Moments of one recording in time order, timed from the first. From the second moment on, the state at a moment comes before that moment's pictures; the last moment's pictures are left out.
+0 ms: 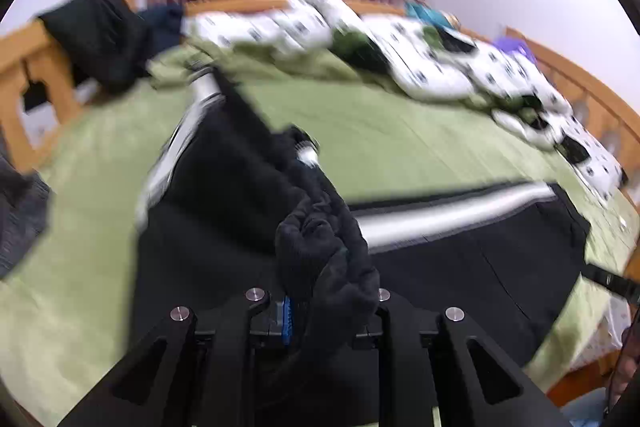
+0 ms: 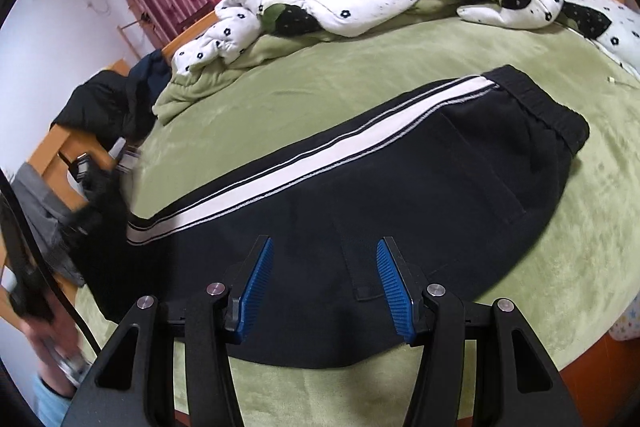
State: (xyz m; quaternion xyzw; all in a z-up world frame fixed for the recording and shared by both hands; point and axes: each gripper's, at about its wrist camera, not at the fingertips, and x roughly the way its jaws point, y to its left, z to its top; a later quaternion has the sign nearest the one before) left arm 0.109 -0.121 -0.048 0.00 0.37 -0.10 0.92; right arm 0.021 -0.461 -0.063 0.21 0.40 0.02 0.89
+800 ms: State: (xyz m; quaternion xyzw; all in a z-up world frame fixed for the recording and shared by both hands) left arm 0.051 -0.021 -0.057 0.05 0.41 -0.03 0.91; right arm 0.081 -0.346 -0.067 0.11 0.48 0.10 0.86
